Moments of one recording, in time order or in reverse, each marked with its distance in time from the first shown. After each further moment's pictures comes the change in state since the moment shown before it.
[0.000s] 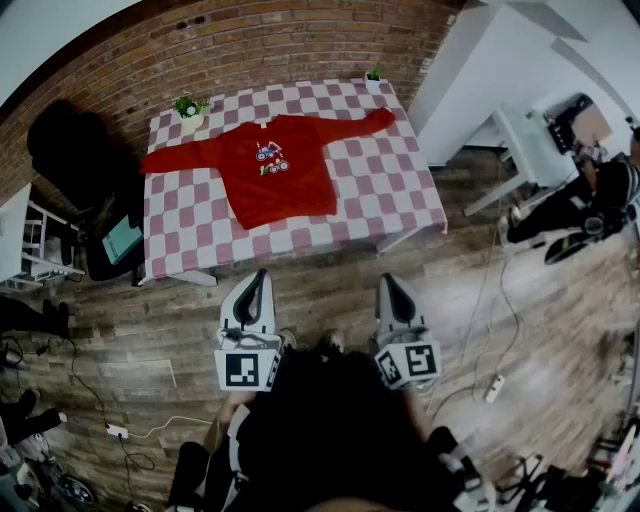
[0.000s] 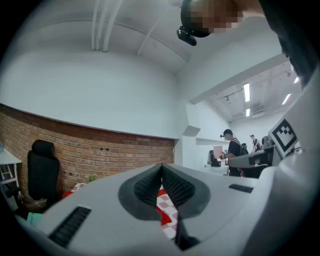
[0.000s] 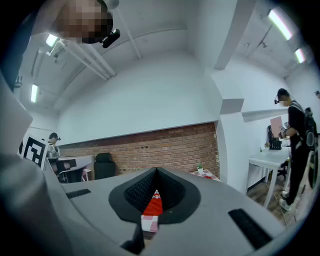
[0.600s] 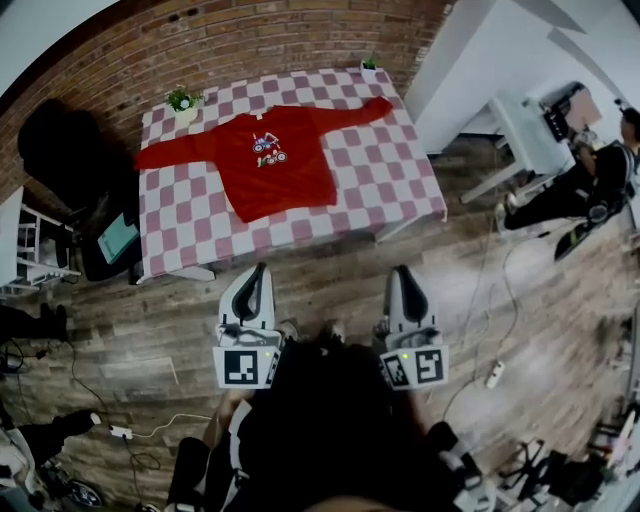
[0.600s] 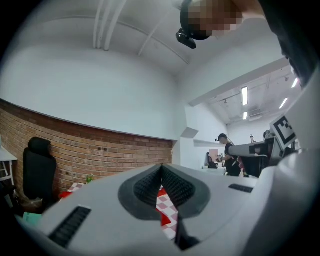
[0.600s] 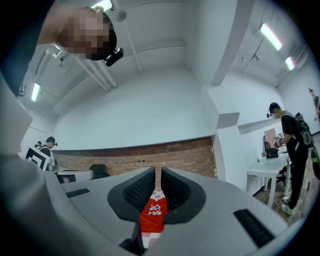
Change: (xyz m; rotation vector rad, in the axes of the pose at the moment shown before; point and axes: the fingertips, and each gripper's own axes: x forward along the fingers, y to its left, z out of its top) left arm -0.002 0.014 0.003 -0.022 -0.010 -0.035; right arm -0.010 0.015 0.037 0.002 -0.165 -0.051
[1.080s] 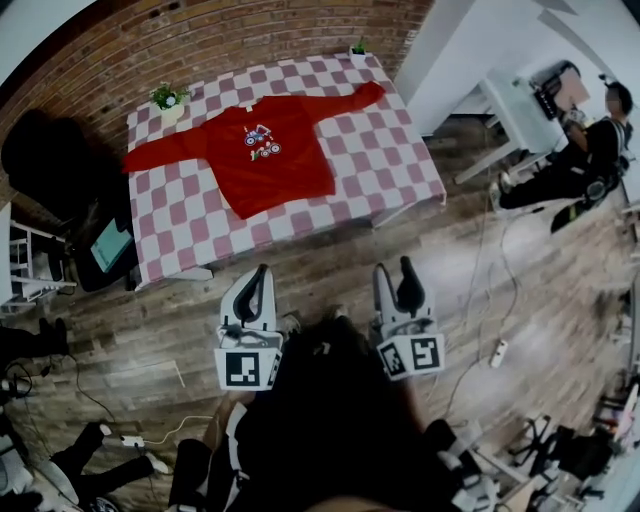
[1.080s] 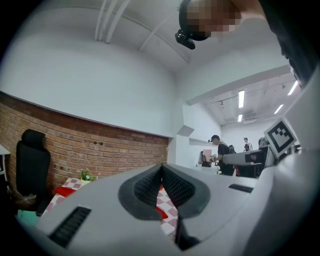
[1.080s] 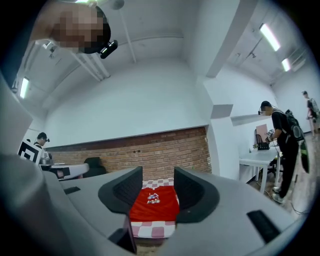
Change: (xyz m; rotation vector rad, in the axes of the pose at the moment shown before) left arm -0.003 0.020 -0.025 -0.023 0.042 -0.071; right arm 0.010 0.016 -0.048 0.038 0.088 -0.075
